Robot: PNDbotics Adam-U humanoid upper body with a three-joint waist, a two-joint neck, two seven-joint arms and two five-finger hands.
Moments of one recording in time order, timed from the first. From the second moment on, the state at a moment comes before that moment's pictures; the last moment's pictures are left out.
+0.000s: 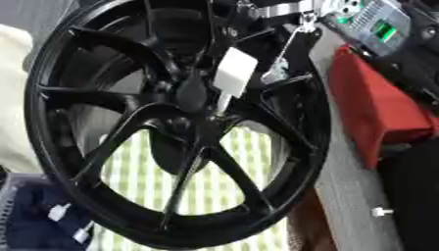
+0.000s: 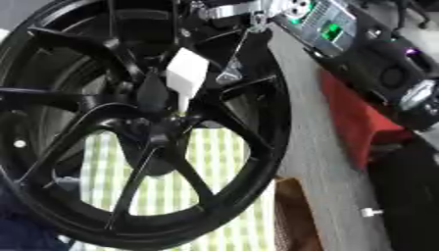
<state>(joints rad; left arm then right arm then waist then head) -0.40 0.20 0.21 -1.41 0.13 0.12 0.55 -0.79 -0.95 0.39 -1.57 -0.09 -0.44 0.74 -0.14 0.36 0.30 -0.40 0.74</state>
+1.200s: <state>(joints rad) -0.39 0.20 0.21 -1.41 0.13 0.12 0.55 -0.79 -0.97 0.41 -1.59 -0.11 -0.45 0.73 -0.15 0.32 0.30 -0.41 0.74</state>
